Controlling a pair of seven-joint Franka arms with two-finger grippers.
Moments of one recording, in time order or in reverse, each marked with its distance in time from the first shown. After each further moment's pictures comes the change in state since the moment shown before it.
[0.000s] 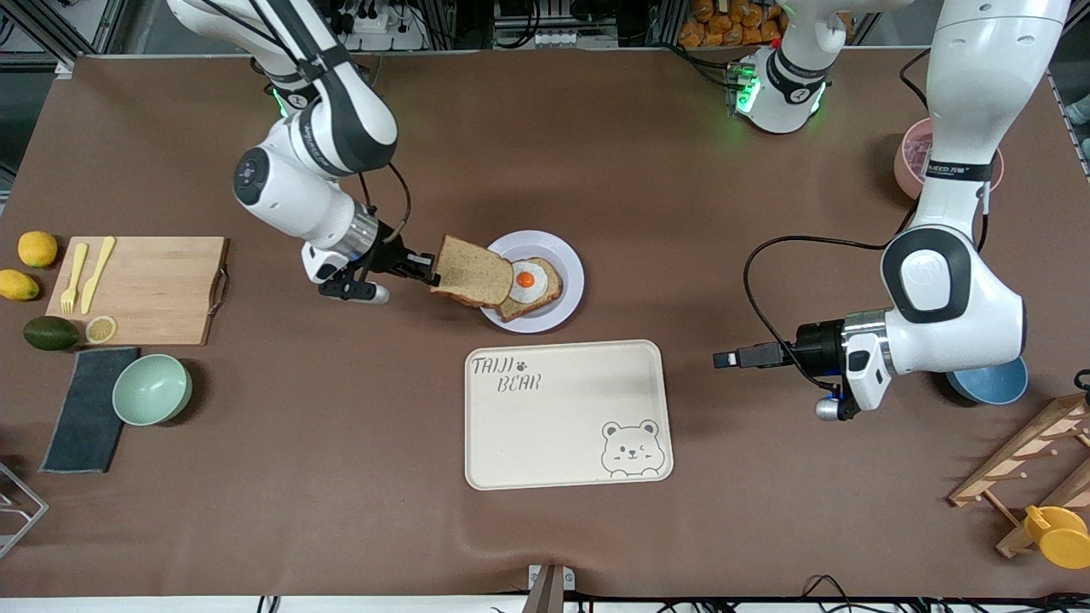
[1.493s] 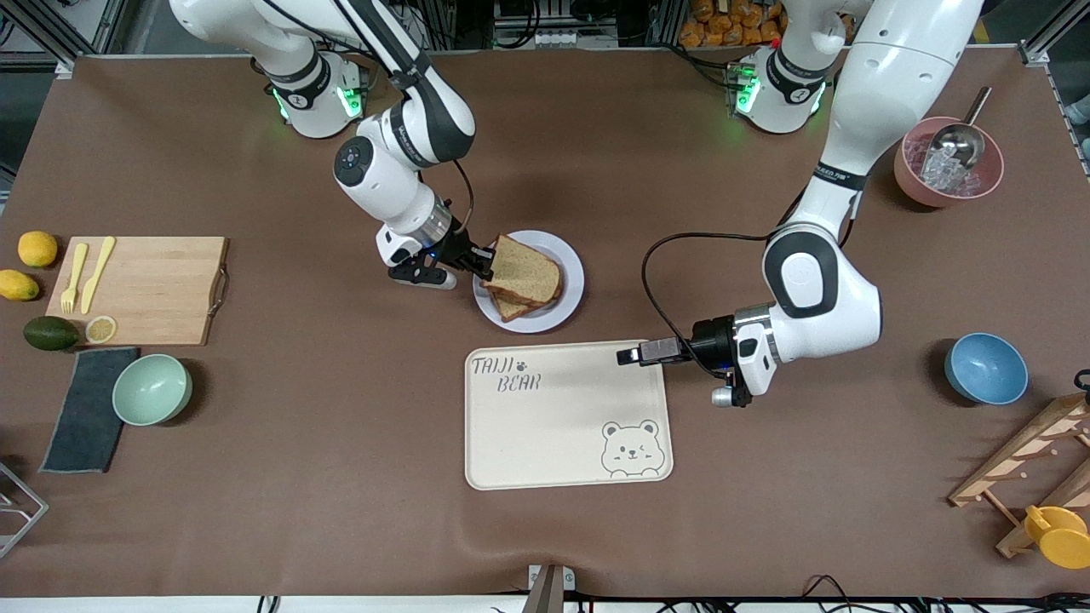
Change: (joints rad) left arm -0.187 0.078 -0.029 -0.042 -0.327 0.238 0.203; right arm 0.201 0.130 -0.001 0.000 0.063 0.239 0.122
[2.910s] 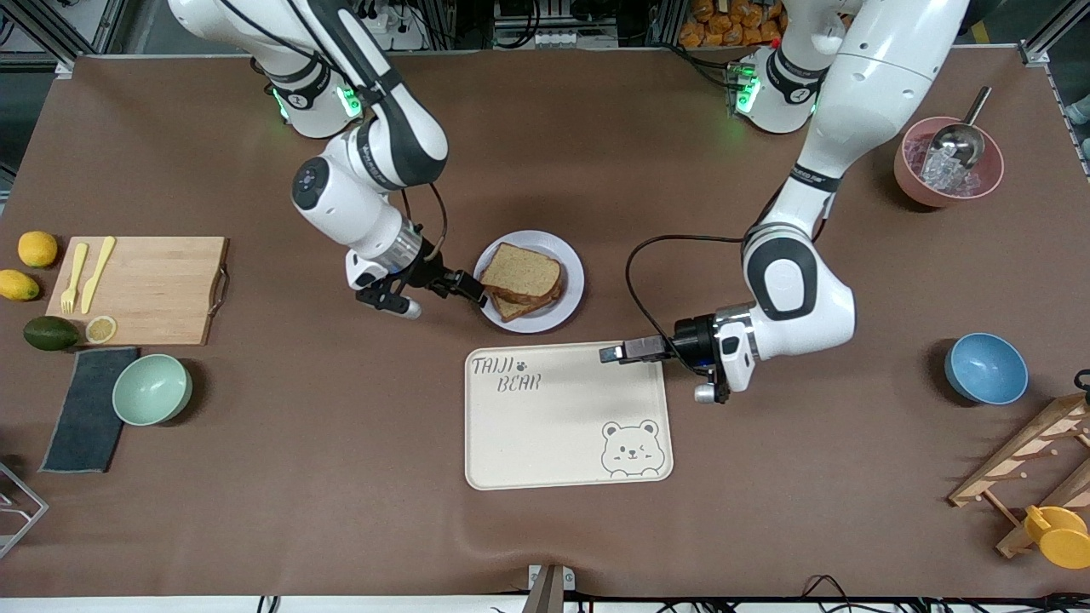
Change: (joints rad) left arm -0.049 0.034 -0.004 -0.009 -0.173 0.010 0.100; right arm -0.110 0.001 -0.031 0.103 0.011 -0.089 0.015
